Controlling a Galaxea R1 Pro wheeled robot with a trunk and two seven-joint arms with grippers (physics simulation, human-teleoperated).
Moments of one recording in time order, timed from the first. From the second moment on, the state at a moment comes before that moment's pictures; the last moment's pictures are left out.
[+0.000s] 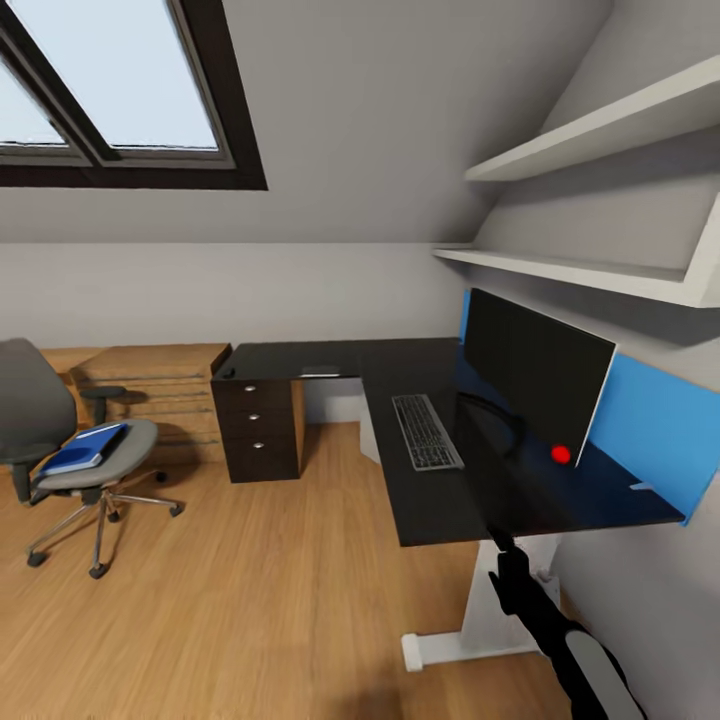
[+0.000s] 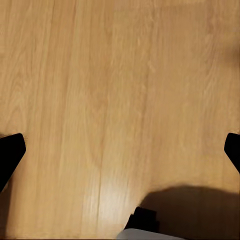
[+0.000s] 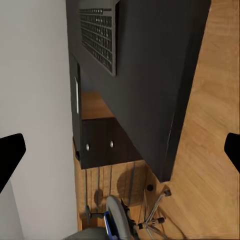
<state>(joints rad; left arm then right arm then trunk) -0.17 -0.01 -0.58 -0.36 0.54 -0.12 0.50 -0.21 -0.05 -0.10 -1.13 -1.49 0.23 -0.03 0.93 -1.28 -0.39</state>
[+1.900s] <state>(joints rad) -0.17 0.00 -0.45 -0.33 0.58 -0.25 0.42 -0.22 0.01 0.20 -0.29 -0.53 -0.57 -0.16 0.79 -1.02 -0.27</state>
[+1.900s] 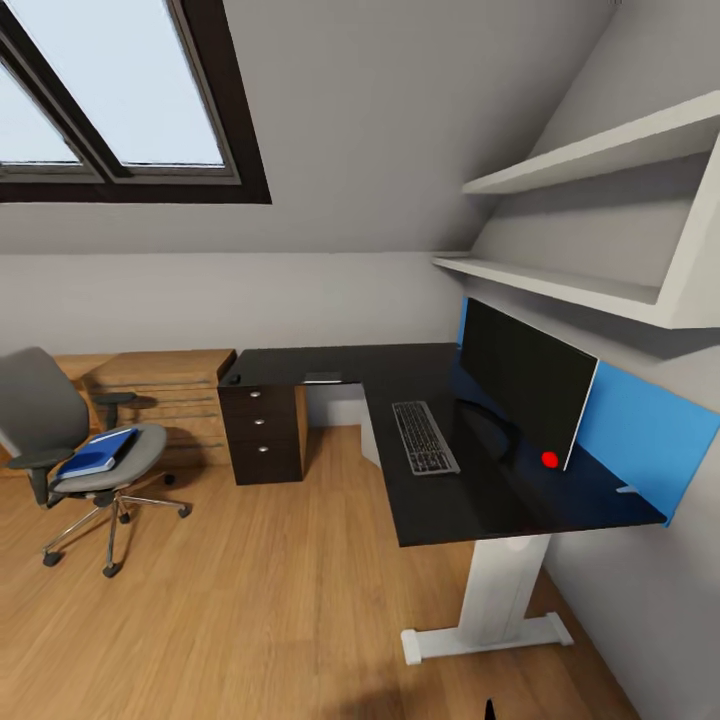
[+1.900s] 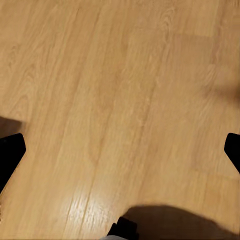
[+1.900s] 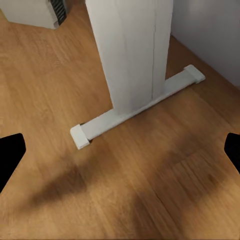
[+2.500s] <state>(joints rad) -0.17 0.00 -0.45 -0.33 0.58 -0.25 0.42 -0.22 0.02 0.22 -0.26 -0.37 -0.57 -0.17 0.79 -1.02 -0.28</state>
